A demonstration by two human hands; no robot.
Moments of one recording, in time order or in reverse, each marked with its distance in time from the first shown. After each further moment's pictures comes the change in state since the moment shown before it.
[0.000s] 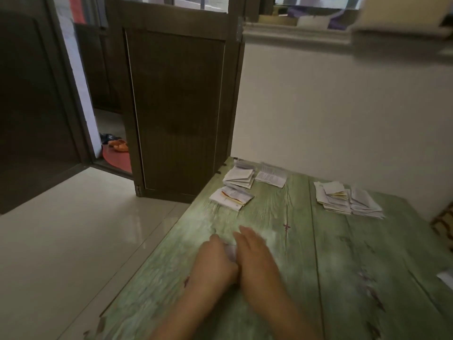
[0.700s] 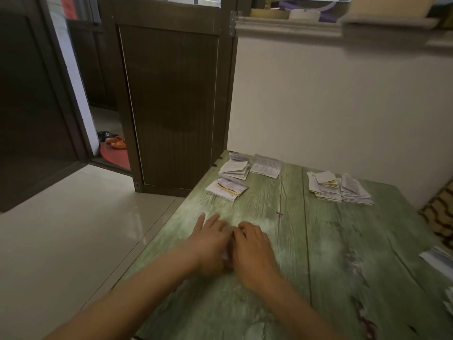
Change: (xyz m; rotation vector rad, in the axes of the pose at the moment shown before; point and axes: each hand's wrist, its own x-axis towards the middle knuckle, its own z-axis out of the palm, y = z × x) left_hand 0.004 -0.003 -0.026 0.629 -0.285 0.506; right_hand -0.009 0.006 -0.006 -0.143 -0.069 -0.055
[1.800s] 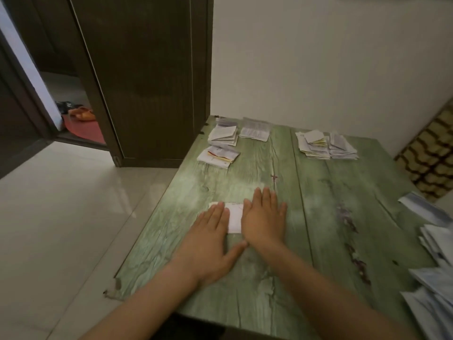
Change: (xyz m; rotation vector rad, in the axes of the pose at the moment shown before) left_hand -0.036 -0.002 0.048 -0.144 0.090 0.060; right_hand 0.000 -0.009 0.004 0.002 -0.061 0.608
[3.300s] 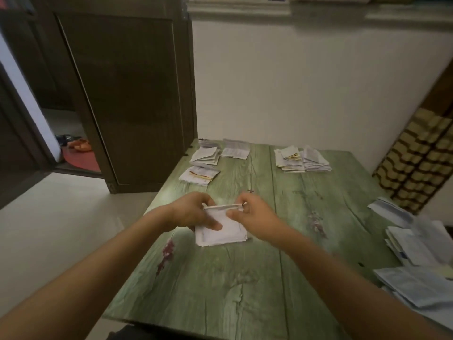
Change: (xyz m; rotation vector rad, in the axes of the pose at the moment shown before) left_hand 0.055 0.012 -0.078 -0.710 -0.216 -0.209; right_hand -0.003 0.046 -0.064 0.764 -0.147 -0.328
